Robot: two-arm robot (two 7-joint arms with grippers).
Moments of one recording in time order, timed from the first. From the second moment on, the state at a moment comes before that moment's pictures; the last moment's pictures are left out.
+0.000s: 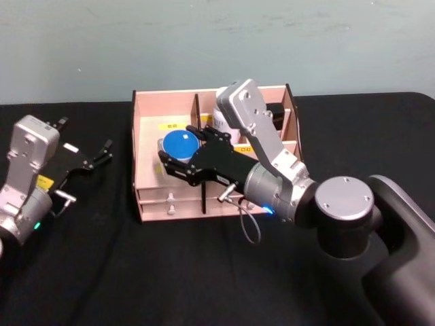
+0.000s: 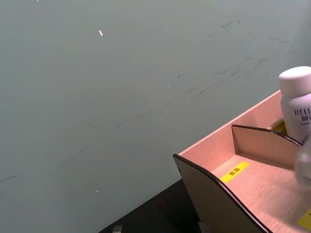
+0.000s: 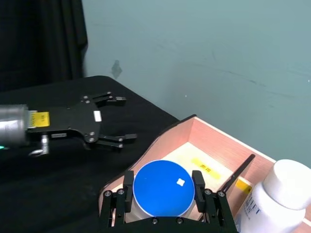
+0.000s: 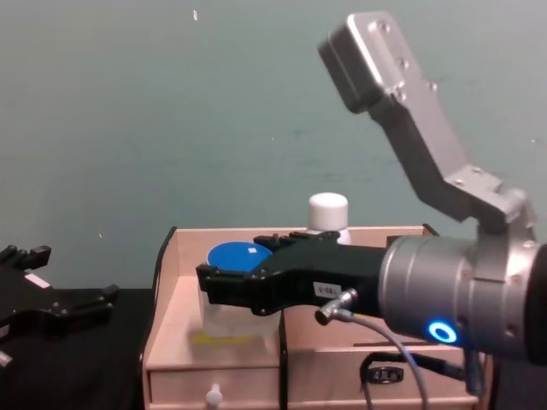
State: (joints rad) left arm -0.20 0.60 0.45 -1.41 -0.25 -0.12 0.03; right arm 0.29 0.19 -0.51 -1.56 0.11 0.27 0.35
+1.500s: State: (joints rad) left arm -0.20 0.60 0.45 -1.41 -0.25 -0.12 0.03; right arm 0.33 0.15 -0.51 -1.45 0.09 0.20 0.34
